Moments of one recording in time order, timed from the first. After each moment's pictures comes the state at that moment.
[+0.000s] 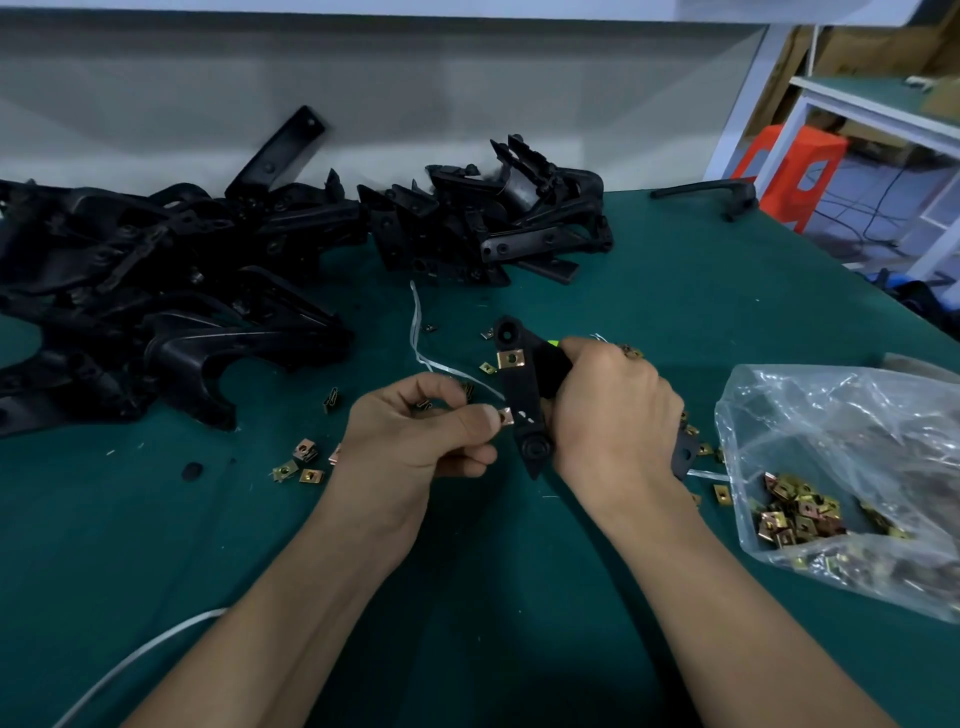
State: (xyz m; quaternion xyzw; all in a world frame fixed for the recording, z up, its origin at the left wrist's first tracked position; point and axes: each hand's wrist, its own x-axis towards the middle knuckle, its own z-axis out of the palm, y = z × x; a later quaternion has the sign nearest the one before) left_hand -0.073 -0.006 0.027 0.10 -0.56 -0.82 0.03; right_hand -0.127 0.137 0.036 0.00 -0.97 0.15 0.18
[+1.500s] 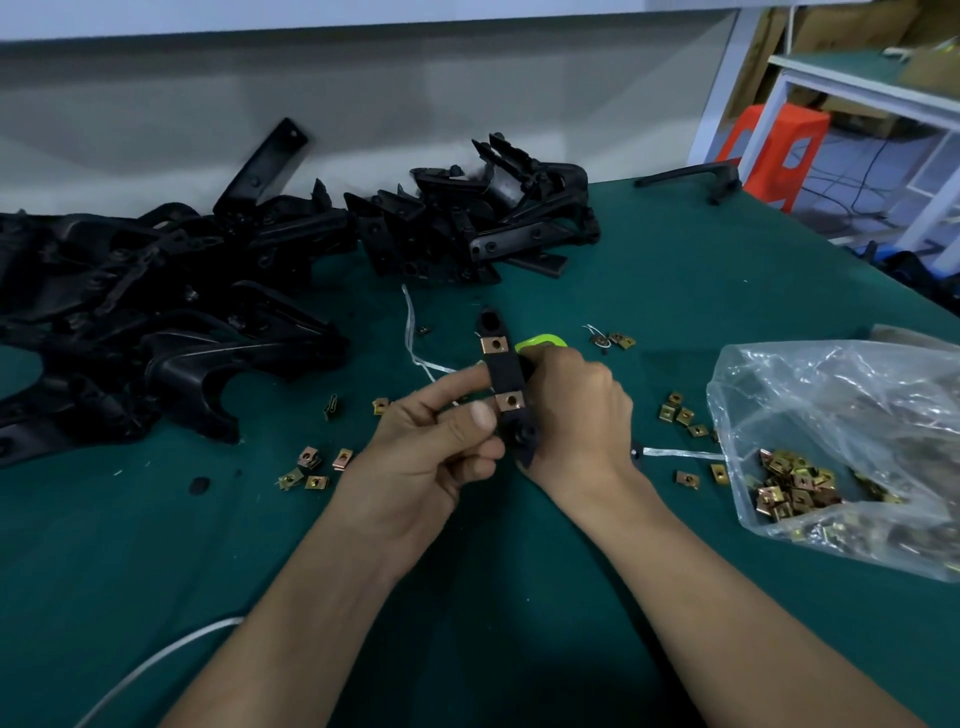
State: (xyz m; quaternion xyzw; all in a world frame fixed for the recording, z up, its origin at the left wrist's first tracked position) left_hand -0.068 -0.002 0.027 0.06 -0.49 -0.87 -0.05; right_hand -0.121 0.125 0.027 0.06 -0.97 0.19 0.11
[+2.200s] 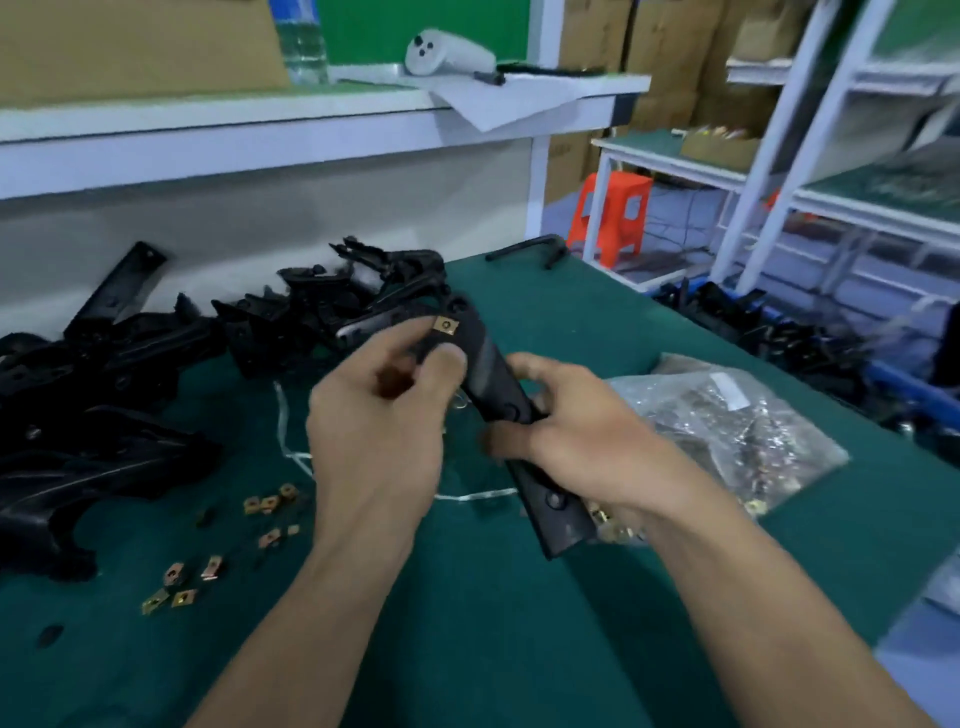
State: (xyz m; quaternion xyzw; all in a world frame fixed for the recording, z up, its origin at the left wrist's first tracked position) left_hand -0.079 0.088 0.111 0.02 -0.68 -0.70 0.20; right_hand -0.080 0.240 0.116 0.08 -0.83 0.54 -0.04
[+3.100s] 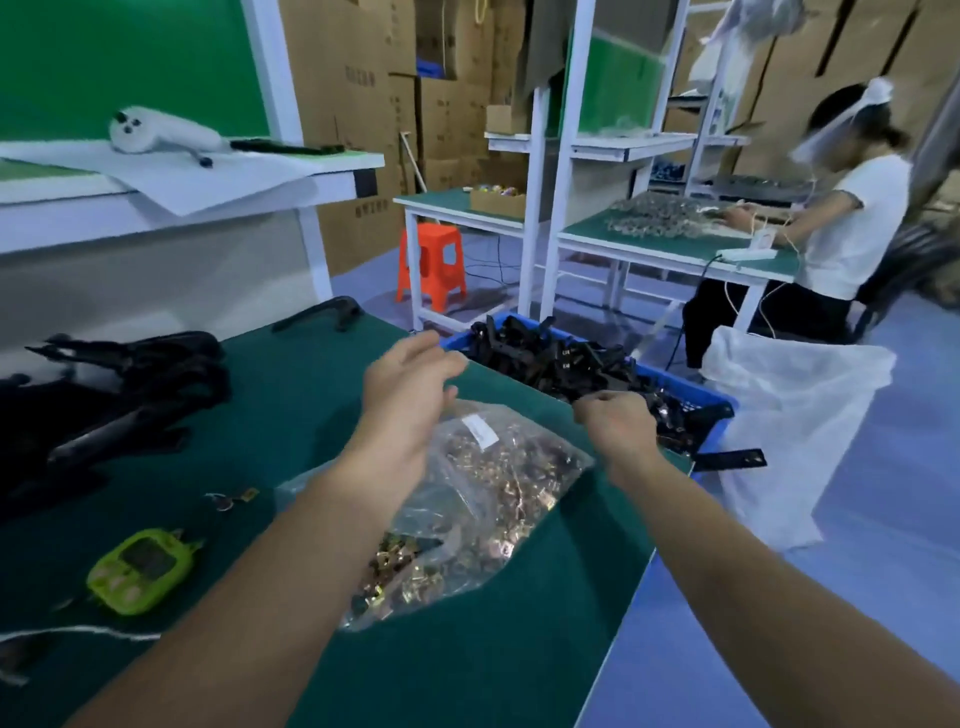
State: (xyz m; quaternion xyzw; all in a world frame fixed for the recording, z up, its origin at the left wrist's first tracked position) left_hand -0.144 0.306 0.129 -0.06 -0.63 -0.76 -0.13; right_hand -0.089 0.521 0.063 -0.41 -0.72 0.52 0.22
